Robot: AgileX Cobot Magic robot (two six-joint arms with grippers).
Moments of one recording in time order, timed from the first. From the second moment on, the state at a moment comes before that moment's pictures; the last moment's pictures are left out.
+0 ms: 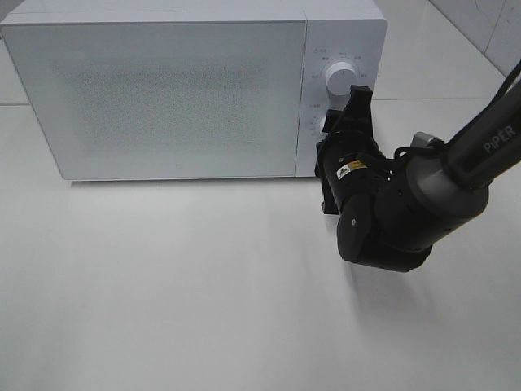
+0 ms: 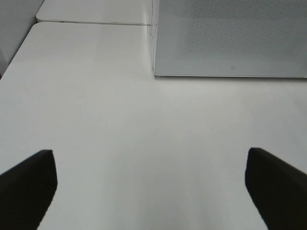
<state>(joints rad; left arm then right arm) 0.03 0.00 -0.52 -0.11 1.07 0.04 0.66 2.13 -0.83 0.69 -1.21 1.44</state>
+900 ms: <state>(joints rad) 0.03 0.00 -0.52 -0.11 1.07 0.04 0.67 2.13 -0.84 0.79 -1.20 1.28</state>
